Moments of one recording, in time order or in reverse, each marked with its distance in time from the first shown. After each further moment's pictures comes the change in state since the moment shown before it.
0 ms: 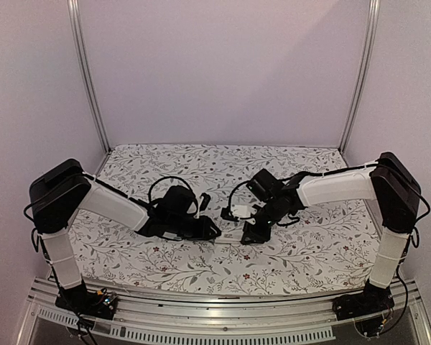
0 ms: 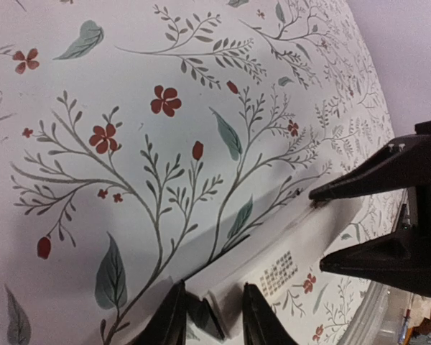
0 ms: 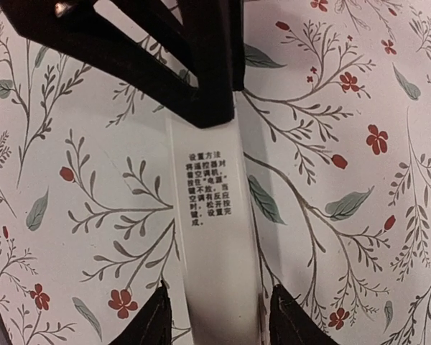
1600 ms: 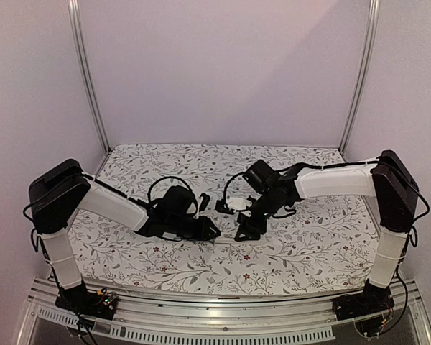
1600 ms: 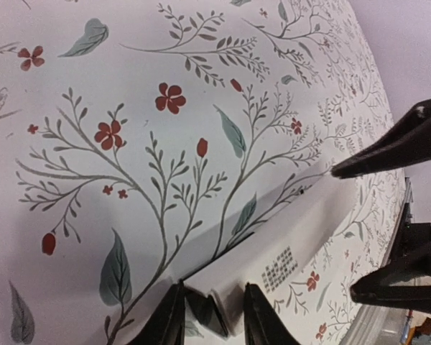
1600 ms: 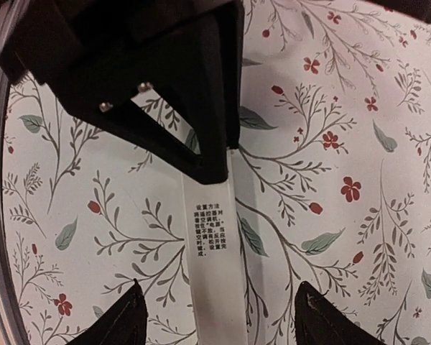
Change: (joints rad) left arm 0.000 -0.005 -0.004 -0.006 -0.006 0.007; right arm -0.008 0.032 0.109 -0.067 -0.050 -0.050
